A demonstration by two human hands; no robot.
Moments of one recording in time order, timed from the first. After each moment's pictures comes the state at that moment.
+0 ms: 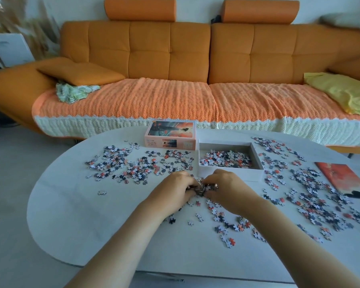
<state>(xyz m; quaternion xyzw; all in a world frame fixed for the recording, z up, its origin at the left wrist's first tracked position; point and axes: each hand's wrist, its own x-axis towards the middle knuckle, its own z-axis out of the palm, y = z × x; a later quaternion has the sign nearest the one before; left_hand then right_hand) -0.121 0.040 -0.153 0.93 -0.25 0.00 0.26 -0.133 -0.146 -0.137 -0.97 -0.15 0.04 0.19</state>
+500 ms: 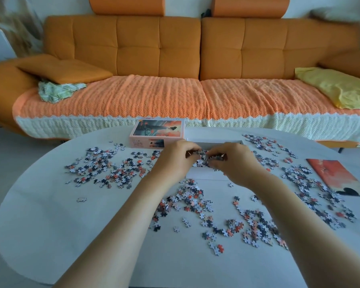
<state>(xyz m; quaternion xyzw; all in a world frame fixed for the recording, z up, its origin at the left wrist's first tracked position) -0.073 -0.005 -0.112 0.90 -0.21 0.09 0.37 -0.093 -0.186 -0.101 -0.95 -0.06 -0.05 0.30</state>
